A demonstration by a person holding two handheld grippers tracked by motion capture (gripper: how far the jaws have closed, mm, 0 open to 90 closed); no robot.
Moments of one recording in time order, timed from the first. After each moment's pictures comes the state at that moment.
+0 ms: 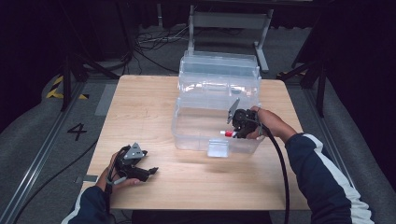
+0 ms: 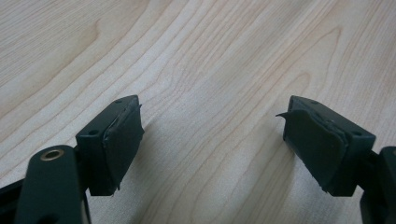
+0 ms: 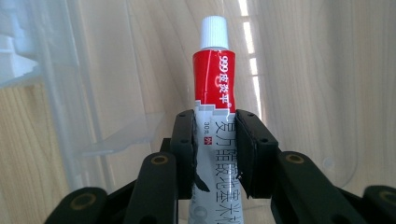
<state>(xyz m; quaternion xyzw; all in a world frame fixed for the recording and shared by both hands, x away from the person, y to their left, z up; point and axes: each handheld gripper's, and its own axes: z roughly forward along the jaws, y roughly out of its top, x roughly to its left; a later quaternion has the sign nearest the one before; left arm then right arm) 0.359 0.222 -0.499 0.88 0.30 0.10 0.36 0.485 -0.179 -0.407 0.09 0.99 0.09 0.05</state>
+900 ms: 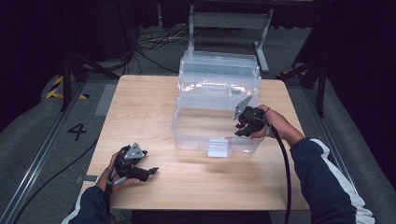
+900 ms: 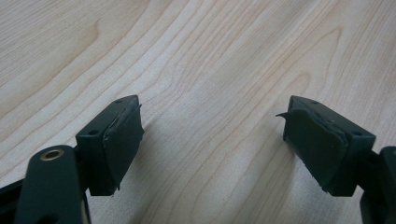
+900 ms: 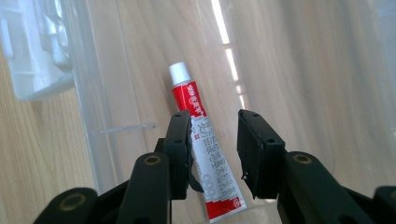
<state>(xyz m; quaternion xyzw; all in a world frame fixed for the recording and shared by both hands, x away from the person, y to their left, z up) 0.359 0.222 -0.499 0.88 0.30 0.10 0.36 0.477 -0.199 -0.392 0.12 0.97 0.17 0.08</state>
